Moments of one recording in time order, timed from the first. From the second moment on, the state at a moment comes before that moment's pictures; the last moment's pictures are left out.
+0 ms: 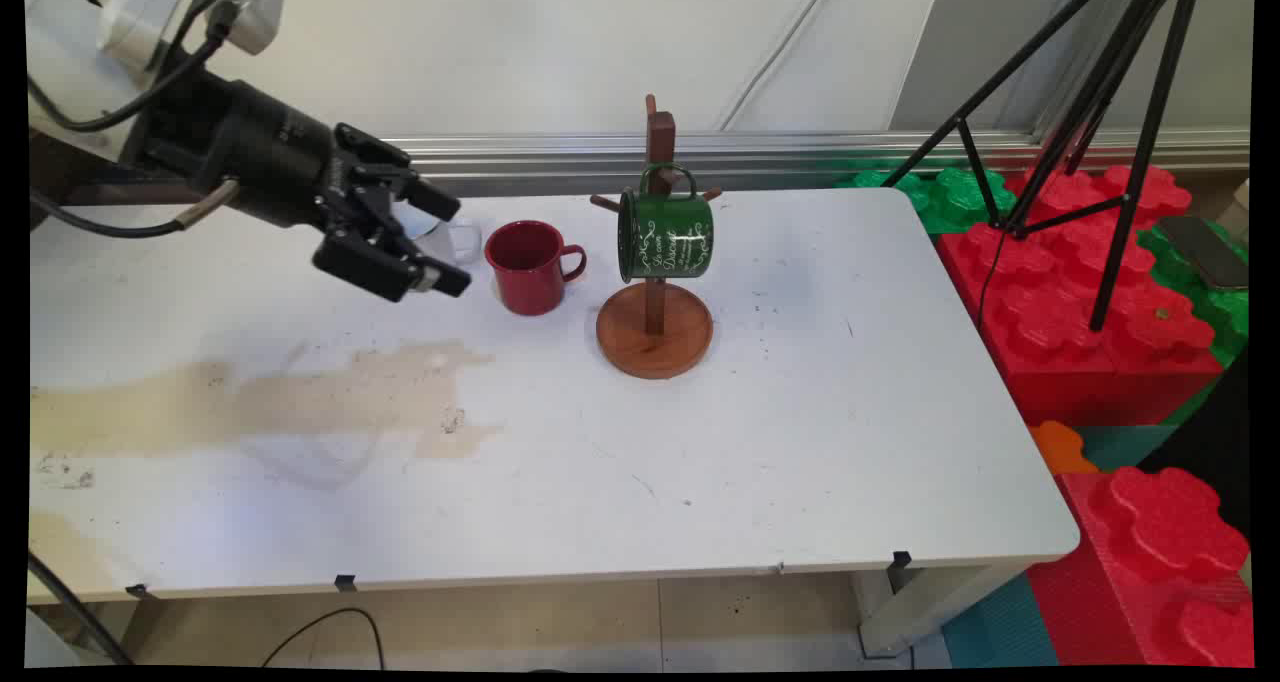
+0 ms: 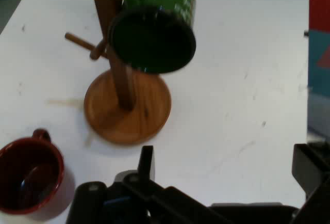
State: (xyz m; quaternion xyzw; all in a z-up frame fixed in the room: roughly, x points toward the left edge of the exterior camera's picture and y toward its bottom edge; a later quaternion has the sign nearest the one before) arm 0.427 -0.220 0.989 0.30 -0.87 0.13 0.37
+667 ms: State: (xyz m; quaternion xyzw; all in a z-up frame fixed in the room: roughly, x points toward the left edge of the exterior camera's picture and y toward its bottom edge) arm 0.374 -0.245 0.962 0.36 -0.82 0.12 0.42
